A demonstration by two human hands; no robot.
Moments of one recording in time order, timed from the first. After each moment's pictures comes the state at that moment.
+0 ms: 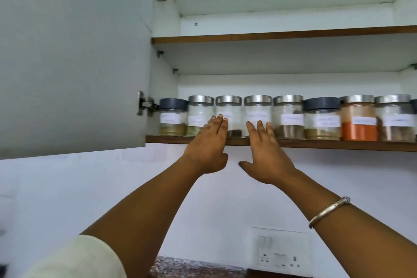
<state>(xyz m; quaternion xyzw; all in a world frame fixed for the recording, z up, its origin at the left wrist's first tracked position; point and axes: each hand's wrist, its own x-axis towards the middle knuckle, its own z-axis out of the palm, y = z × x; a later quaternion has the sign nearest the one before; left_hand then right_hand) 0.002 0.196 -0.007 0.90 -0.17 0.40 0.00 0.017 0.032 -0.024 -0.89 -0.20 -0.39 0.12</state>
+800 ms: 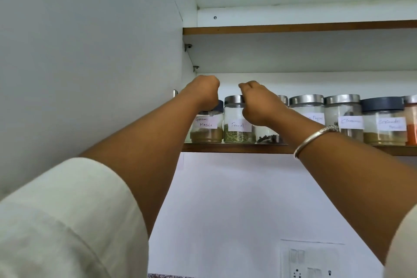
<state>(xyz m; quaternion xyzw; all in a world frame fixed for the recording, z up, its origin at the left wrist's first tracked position) 0.027 0.316 0.123 0.90 -0.09 0.42 0.02 0.042 0.169 0.095 -0.87 -0.18 -0.45 0.05</state>
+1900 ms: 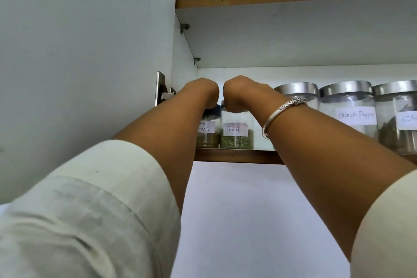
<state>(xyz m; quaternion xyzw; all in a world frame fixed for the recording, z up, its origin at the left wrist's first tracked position) 0.138 0.319 0.142 0.94 0.05 0.31 -0.11 0.133 0.226 0.135 -0.92 -0.11 -0.37 -0.09</state>
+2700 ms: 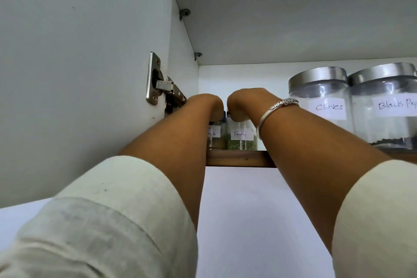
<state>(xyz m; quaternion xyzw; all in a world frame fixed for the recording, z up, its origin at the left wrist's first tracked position) 0.192 0.325 0.125 0.96 0.03 0.27 -0.06 0.207 0.238 0.131 -0.93 -0.10 -0.32 -0.16</state>
